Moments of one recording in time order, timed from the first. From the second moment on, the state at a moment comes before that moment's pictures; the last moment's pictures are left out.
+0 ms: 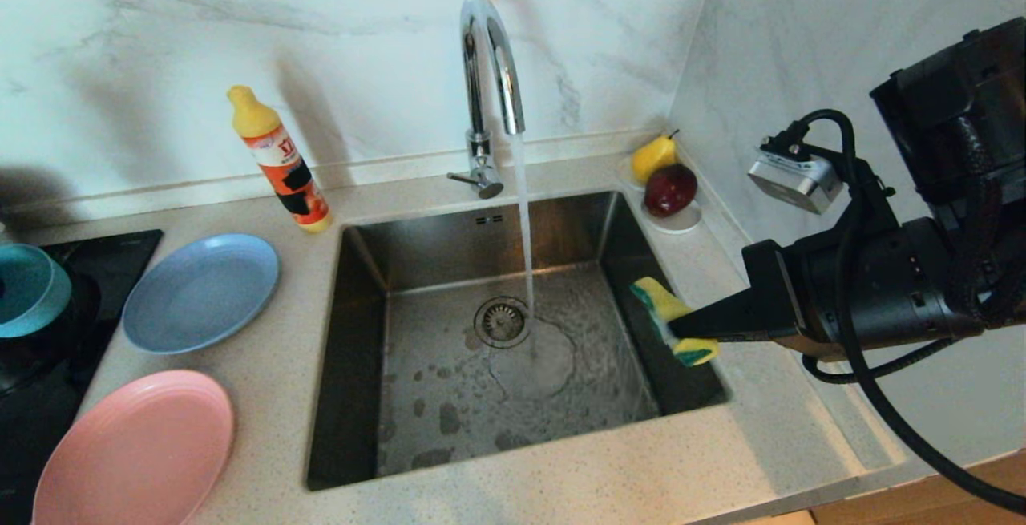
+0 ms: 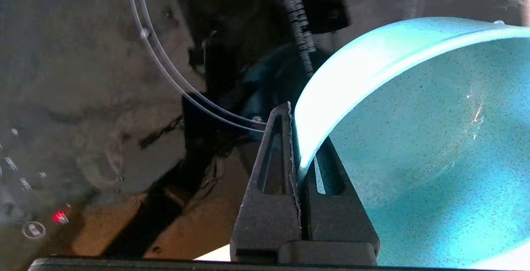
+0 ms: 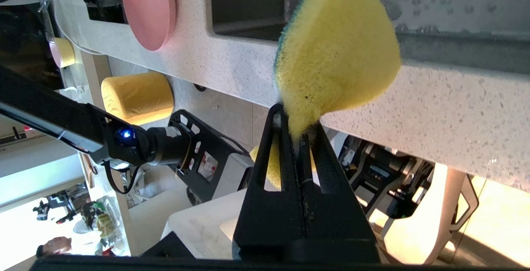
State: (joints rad) left arm 0.79 2.08 -1.67 0.37 -0.07 -0.77; right arm 0.64 1.51 -1.38 0.49 0.31 0.57
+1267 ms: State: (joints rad) left arm 0.85 2.28 -1.91 0.54 -0.16 -0.82; right arm 0.64 1.51 -1.34 0.48 0.32 0.55
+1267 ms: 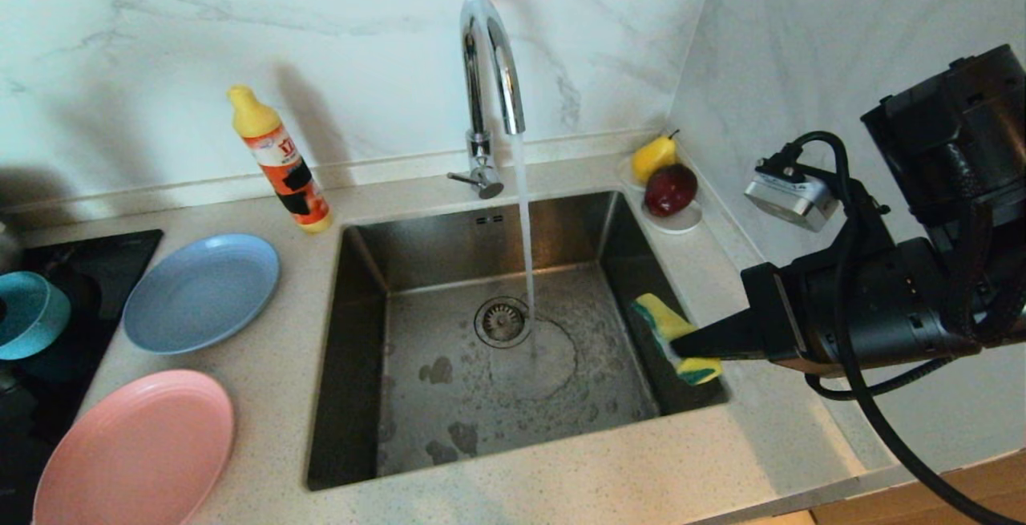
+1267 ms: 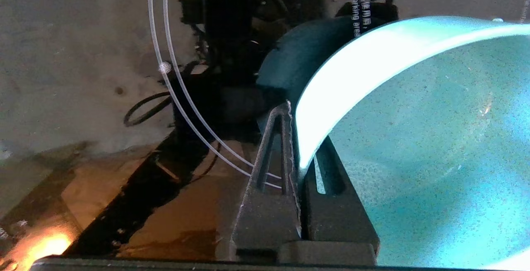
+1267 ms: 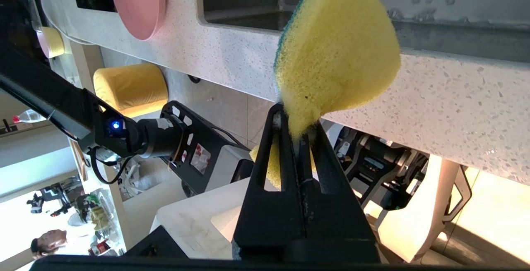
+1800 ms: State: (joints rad) left arm 0.85 2.21 -1.92 0.52 -0.22 -0.82; right arm 0.64 1.51 -1.33 0.48 0.32 0.55
